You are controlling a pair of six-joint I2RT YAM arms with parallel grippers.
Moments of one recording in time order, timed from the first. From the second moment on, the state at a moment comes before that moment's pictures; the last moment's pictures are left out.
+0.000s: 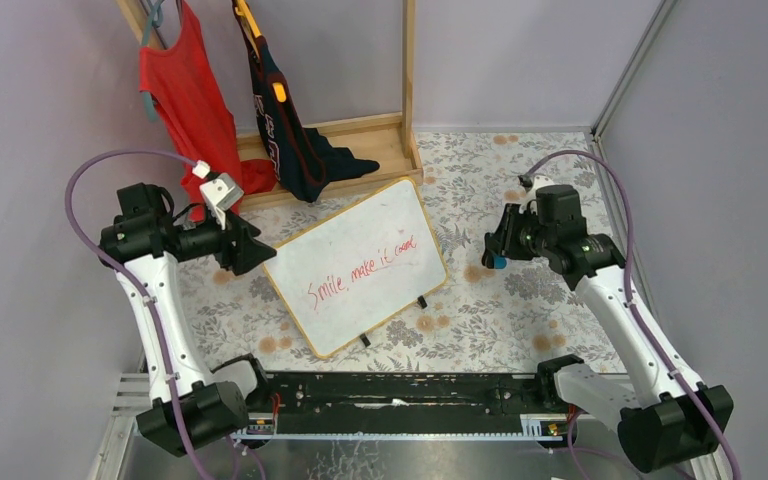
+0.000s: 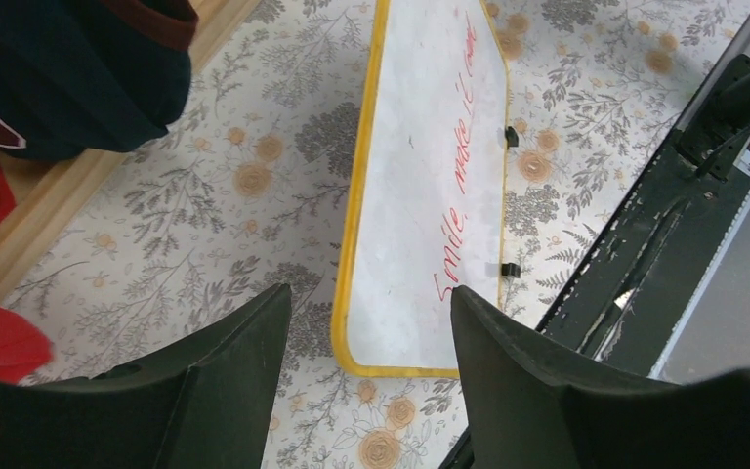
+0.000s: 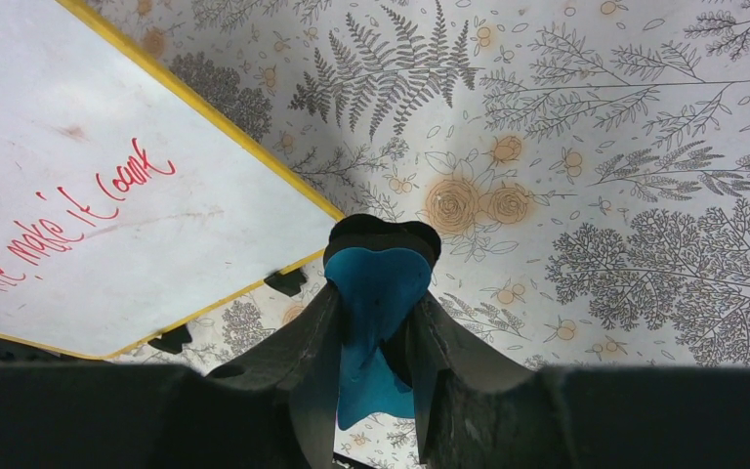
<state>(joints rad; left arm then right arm) 0.44 1.08 1.36 -1.42 1.14 0.97 0.25 1.02 0.96 -0.68 -0.19 0.35</state>
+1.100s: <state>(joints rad) 0.43 1.20 1.28 -1.43 1.09 1.03 0.46 1.12 1.06 -0.67 -0.01 0.36</state>
